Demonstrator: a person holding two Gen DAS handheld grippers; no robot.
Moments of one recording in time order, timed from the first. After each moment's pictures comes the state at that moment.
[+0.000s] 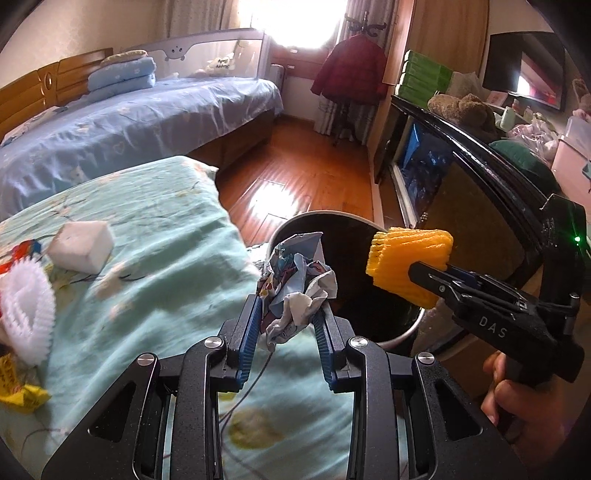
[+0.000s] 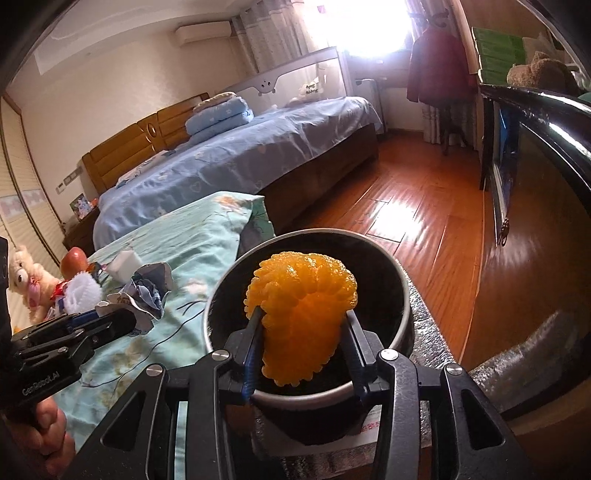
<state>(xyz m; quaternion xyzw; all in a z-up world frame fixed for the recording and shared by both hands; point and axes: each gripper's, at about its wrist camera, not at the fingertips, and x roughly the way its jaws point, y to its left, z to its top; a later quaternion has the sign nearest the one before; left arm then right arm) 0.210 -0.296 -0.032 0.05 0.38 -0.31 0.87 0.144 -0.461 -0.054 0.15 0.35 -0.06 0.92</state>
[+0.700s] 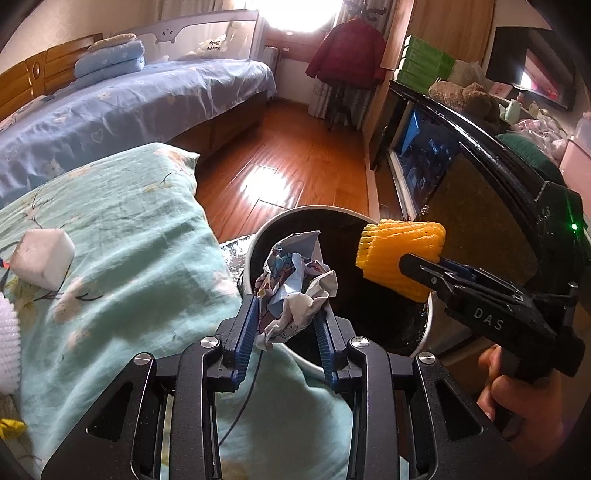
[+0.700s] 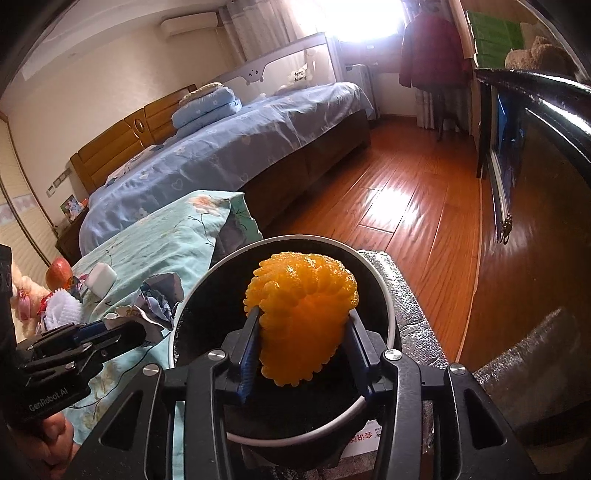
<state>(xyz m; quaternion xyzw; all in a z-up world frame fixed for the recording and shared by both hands) 0.237 -0.329 -0.047 0.05 0.41 -0.32 0.85 0.173 -0.492 -0.067 0.16 0.38 -0.07 0.91</state>
